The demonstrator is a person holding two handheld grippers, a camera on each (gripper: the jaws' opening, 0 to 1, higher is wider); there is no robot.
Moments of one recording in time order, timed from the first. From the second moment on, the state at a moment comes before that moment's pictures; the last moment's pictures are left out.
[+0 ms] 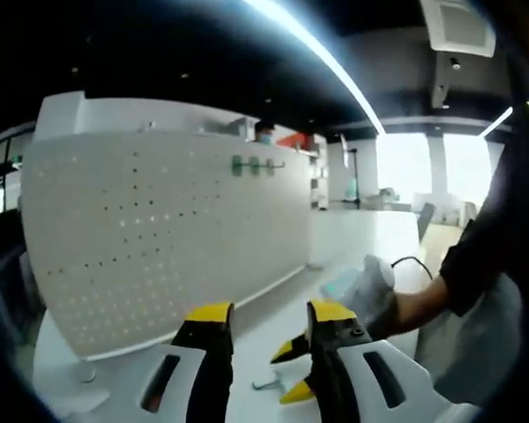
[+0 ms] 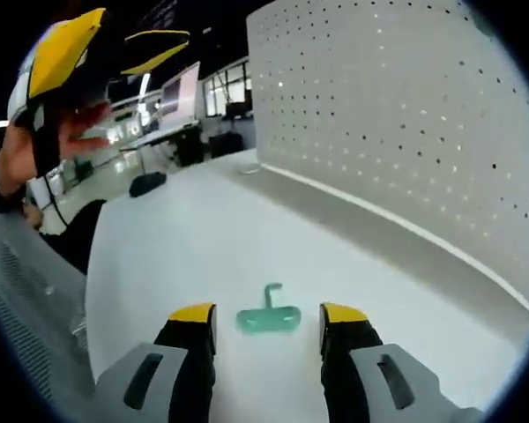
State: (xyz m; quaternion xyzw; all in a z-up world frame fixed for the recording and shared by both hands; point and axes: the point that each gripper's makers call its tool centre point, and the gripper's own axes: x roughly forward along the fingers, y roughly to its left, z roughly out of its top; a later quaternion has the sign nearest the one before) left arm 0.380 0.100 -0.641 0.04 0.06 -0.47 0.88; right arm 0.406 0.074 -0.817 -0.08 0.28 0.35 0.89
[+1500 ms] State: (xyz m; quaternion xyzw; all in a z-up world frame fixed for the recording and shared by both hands) left arm 0.382 0.101 -0.644 0.04 0.07 -0.46 0.88; right arm 0.408 0.077 -0.820 -0.11 0.27 0.36 0.88
